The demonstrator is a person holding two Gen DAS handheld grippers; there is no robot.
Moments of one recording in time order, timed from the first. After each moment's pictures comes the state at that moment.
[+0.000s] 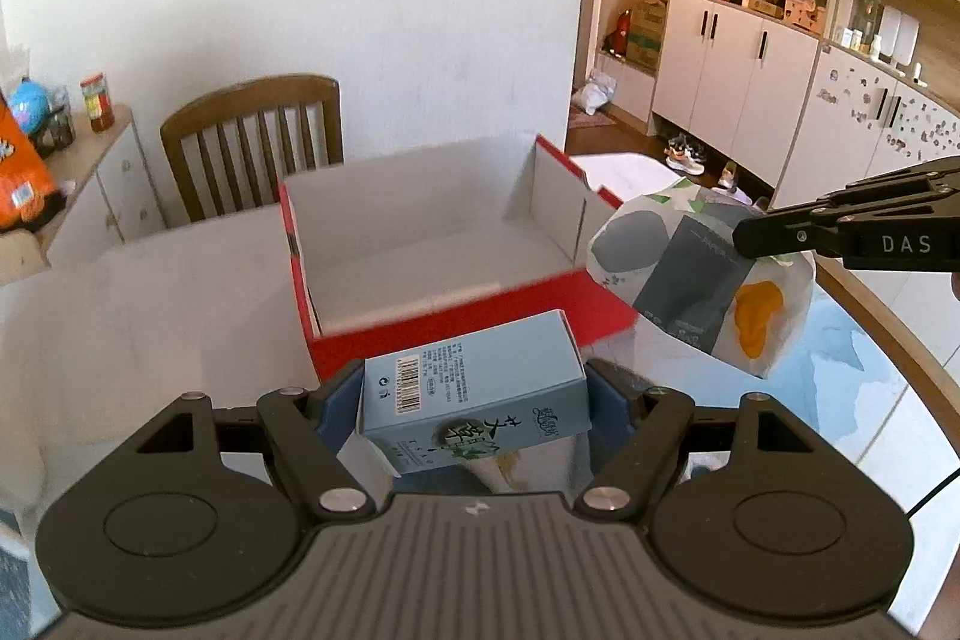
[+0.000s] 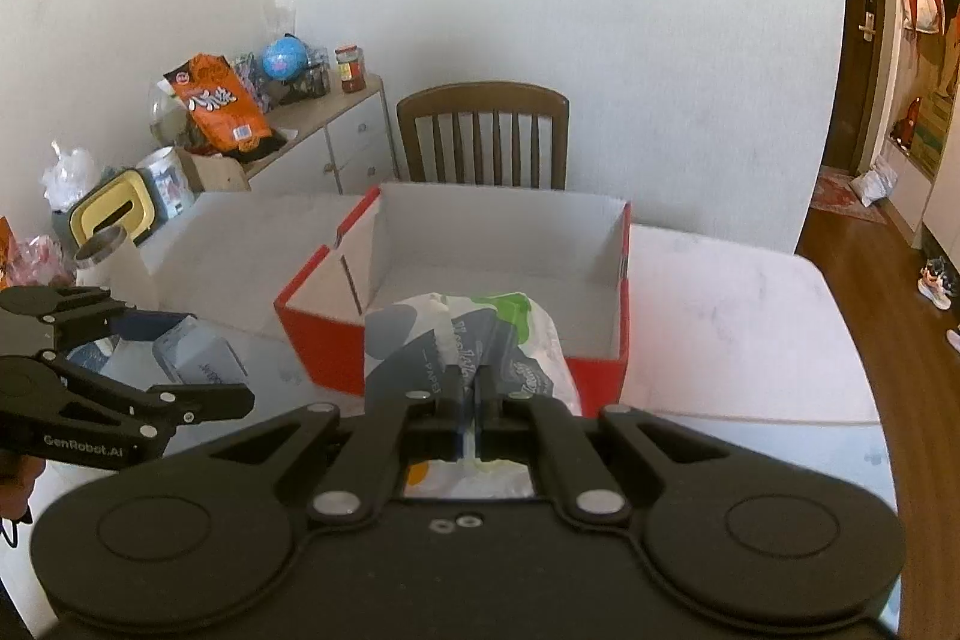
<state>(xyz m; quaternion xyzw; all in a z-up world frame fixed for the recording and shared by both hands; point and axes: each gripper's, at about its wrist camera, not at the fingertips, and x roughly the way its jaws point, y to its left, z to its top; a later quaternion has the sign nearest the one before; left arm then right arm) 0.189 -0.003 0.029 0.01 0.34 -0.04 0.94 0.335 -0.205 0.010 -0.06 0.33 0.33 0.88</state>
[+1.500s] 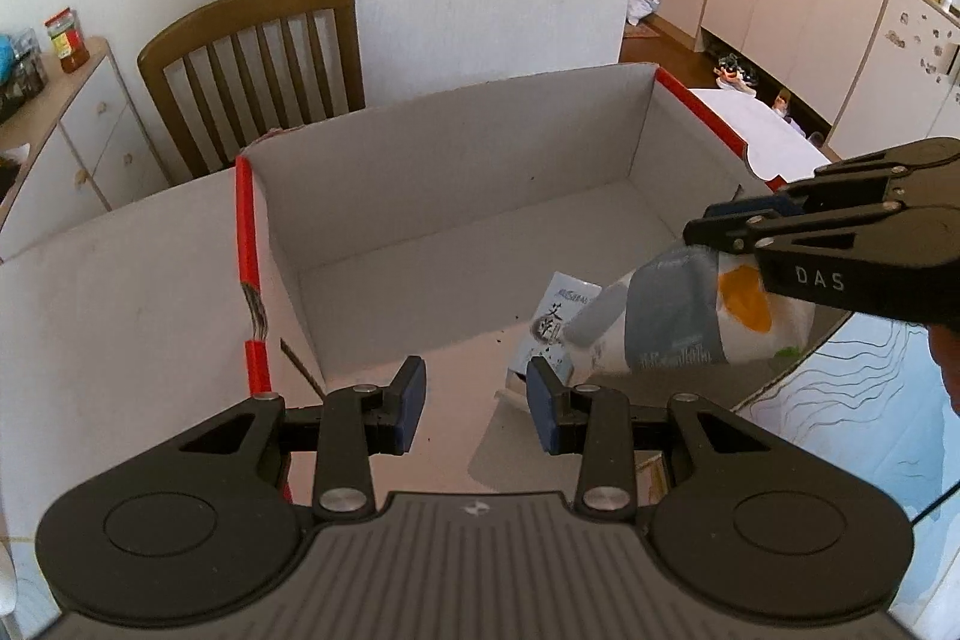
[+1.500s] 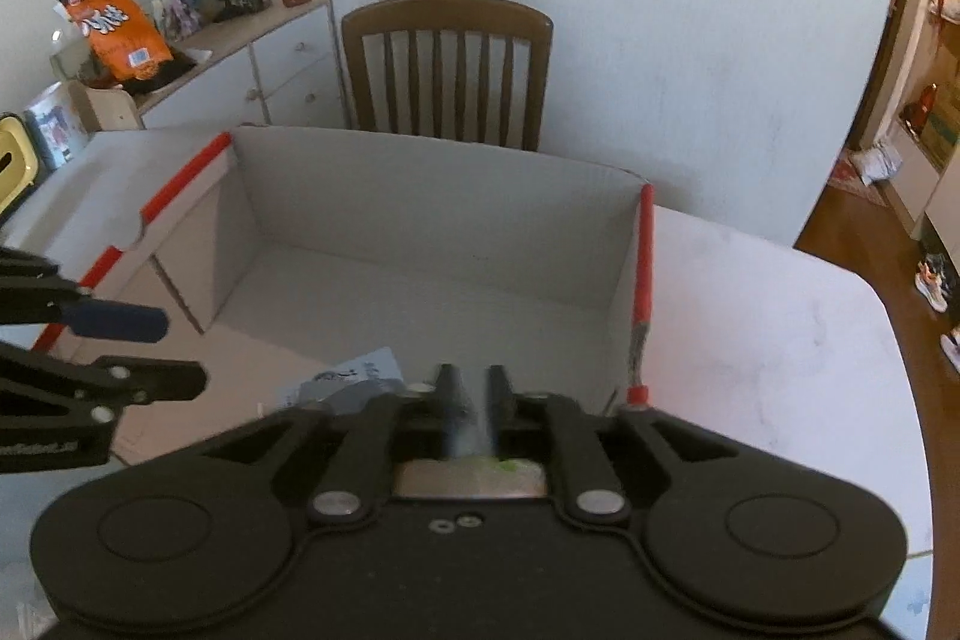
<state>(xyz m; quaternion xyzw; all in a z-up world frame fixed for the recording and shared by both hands) 0.356 0.027 -0.038 0.01 0.44 -0.01 0.90 0.485 -0.134 -0.079 -0.12 0.39 0.31 0.86</state>
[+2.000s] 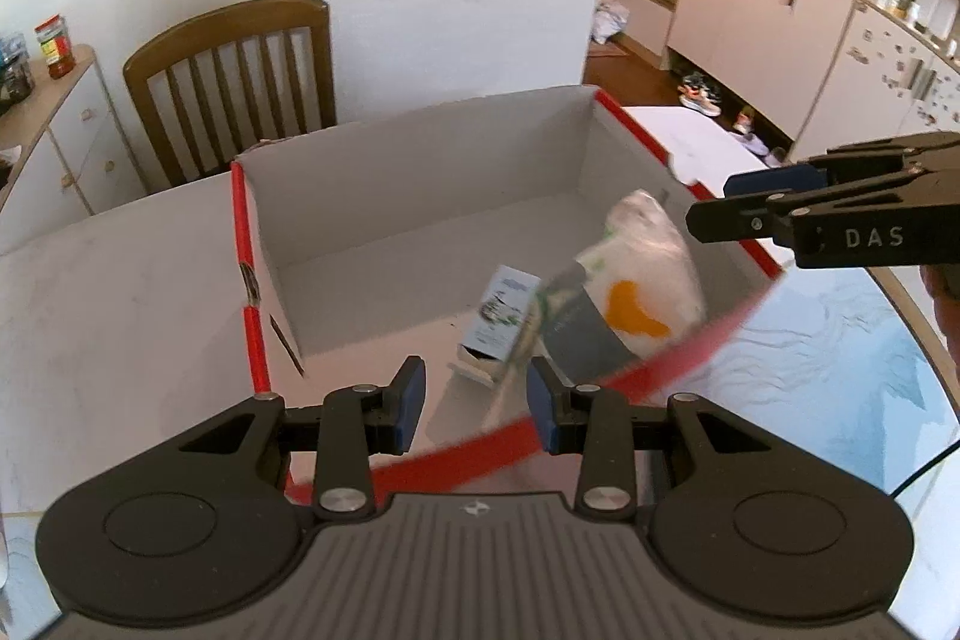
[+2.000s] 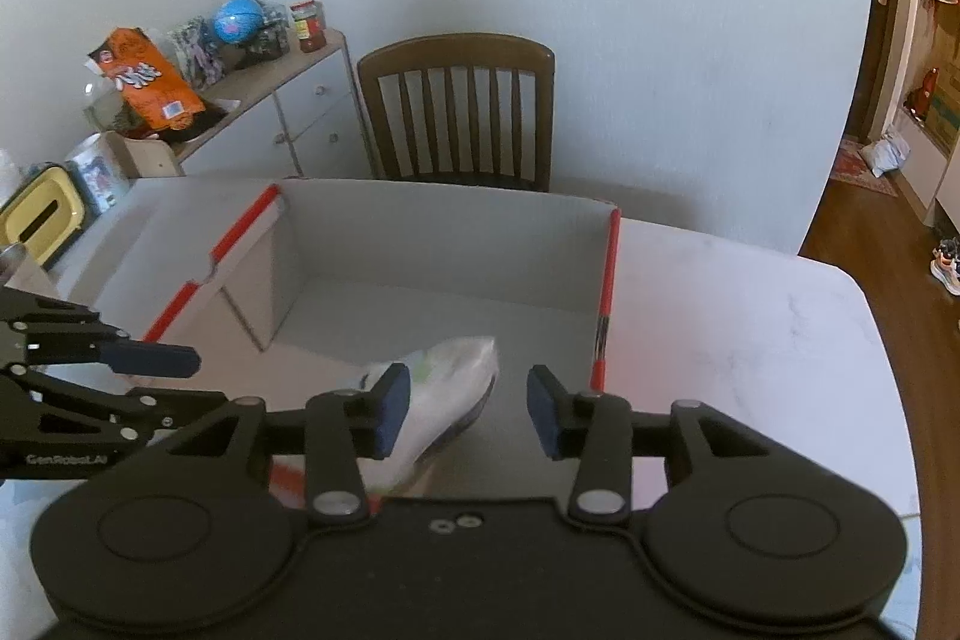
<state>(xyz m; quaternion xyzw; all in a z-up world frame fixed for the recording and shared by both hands) 0.315 0.017 -0.010 0.00 0.43 -0.05 0.90 0.455 -0.175 -0.033 -0.07 0.38 0.33 0.86</state>
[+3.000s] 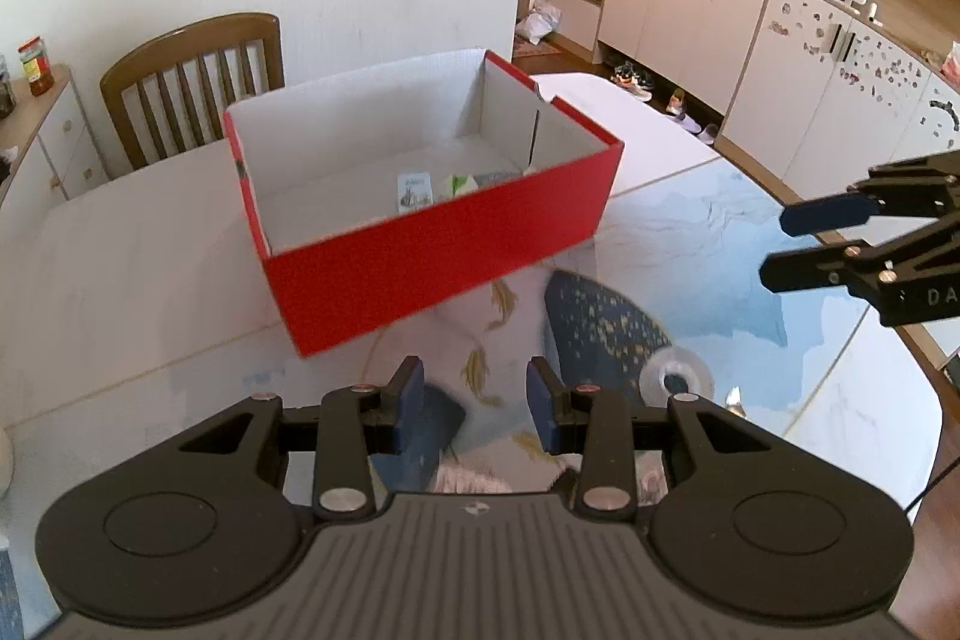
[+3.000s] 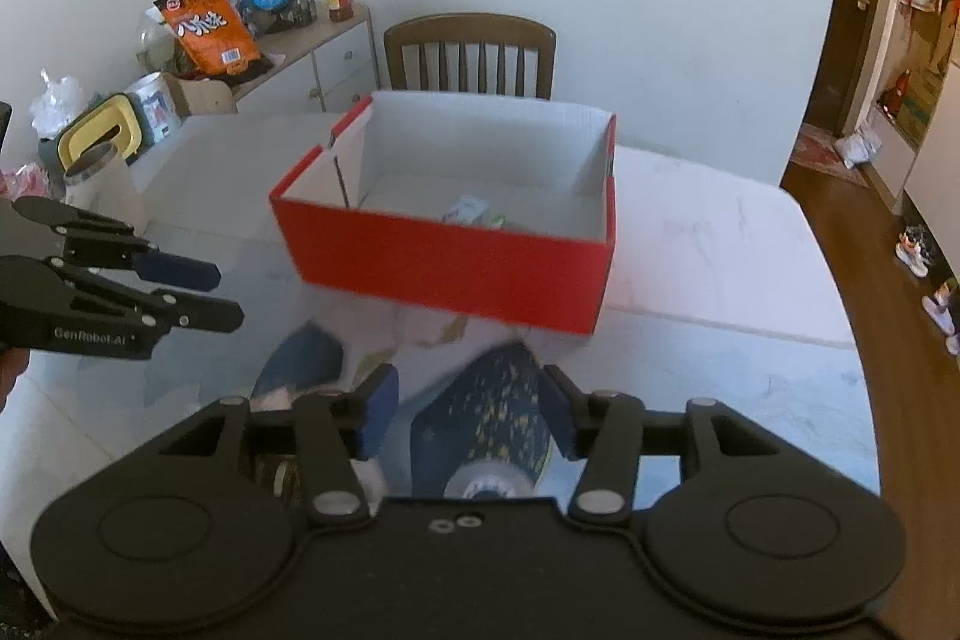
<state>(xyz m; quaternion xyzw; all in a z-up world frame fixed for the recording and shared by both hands) 0.179 0.004 0.003 0.01 0.41 -0.10 0.91 0.296 -0.216 -0.018 -0.10 0.39 0.31 0.86</state>
